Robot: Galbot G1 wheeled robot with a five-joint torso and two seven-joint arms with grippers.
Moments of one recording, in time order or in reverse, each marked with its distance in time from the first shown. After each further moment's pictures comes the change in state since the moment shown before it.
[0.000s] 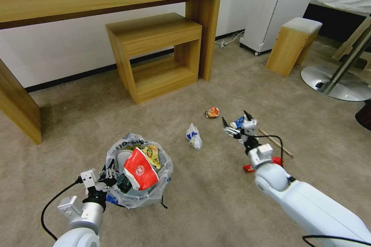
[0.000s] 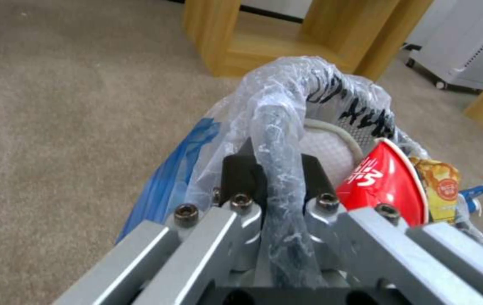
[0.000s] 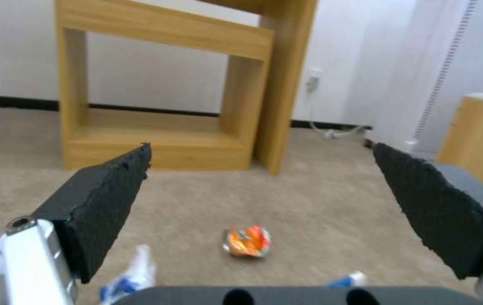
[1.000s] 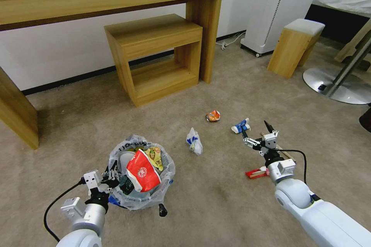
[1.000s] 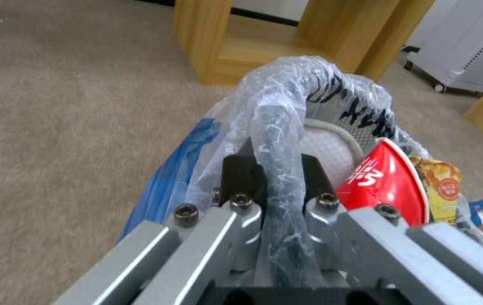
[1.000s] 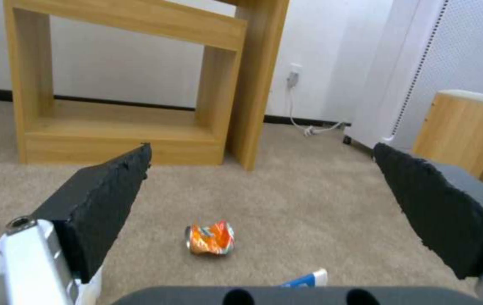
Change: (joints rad) left arm 0.003 -0.005 0.008 -0.004 0.012 -0.007 0.006; right arm -0.142 0.004 0.158 -0.005 -0.040 0.037 -0.061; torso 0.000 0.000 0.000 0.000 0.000
